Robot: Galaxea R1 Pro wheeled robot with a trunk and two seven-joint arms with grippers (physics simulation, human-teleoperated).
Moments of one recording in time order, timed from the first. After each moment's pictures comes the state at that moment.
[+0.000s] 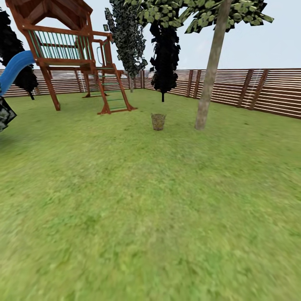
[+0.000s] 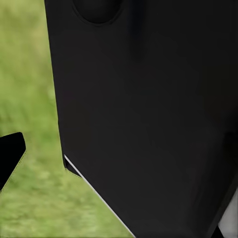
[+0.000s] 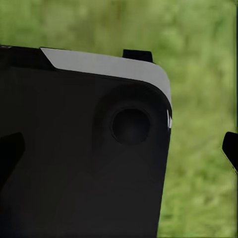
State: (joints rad) left arm 0.00 -0.01 0.01 -0.07 0.02 -0.01 -0.02; right arm -0.13 0.01 0.07 -0.04 0.01 -0.11 -0.01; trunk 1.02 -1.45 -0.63
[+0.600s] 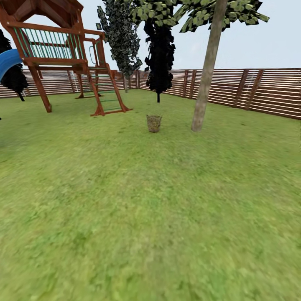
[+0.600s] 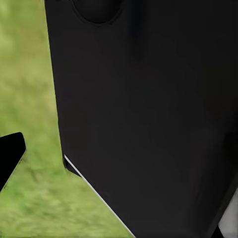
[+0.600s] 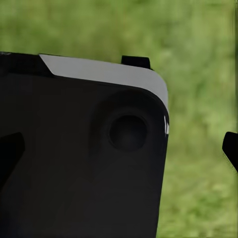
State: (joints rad) left arm 0.00 -0.01 0.01 -0.07 0.02 -0.01 -0.02; right arm -0.13 0.00 0.07 -0.04 0.01 -0.13 -0.01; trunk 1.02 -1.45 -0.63
